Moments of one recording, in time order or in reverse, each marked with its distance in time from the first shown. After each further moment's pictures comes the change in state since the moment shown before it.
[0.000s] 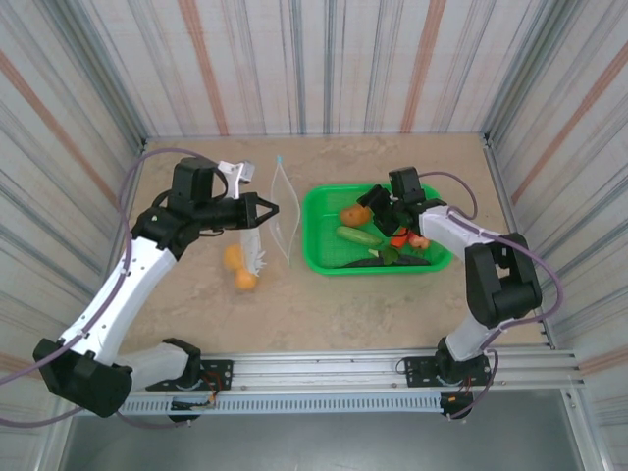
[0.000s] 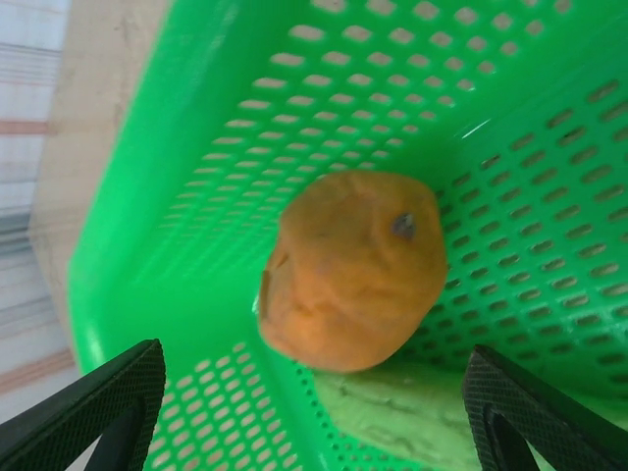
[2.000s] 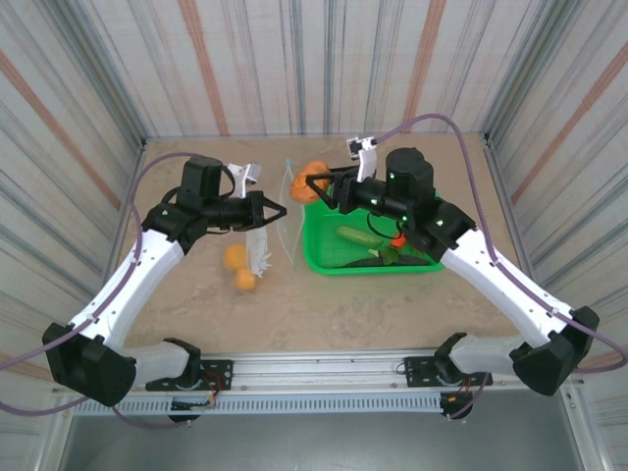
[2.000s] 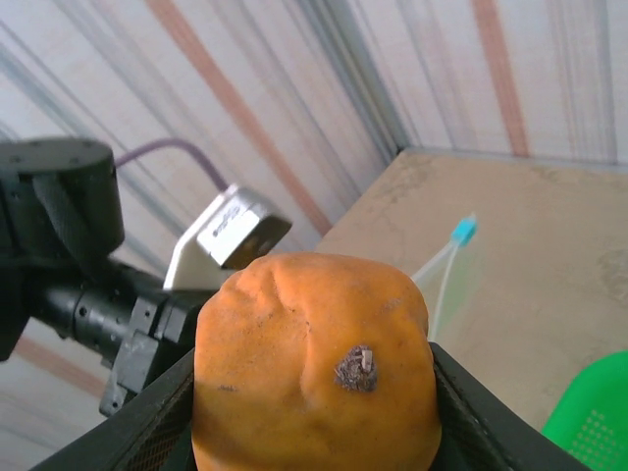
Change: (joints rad) left arm 0.000 0.065 -0.016 0.056 0.102 -0.098; right arm 0.390 -0.417 0.261 -0.045 -0.061 -0.634
